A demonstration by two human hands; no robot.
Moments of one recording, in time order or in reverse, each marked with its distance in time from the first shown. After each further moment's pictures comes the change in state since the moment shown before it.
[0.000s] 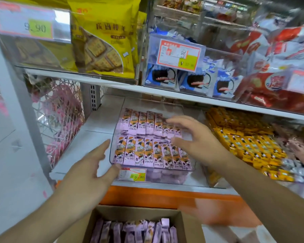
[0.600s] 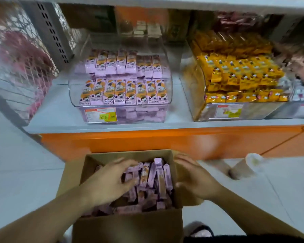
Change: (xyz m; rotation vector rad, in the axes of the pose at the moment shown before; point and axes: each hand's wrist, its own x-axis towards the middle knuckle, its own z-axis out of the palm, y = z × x) left_hand -0.056 -0.077 0.151 0.398 -0.651 0.135; right_hand -0.251 0.183 0.158 0.104 -0.341 0.224
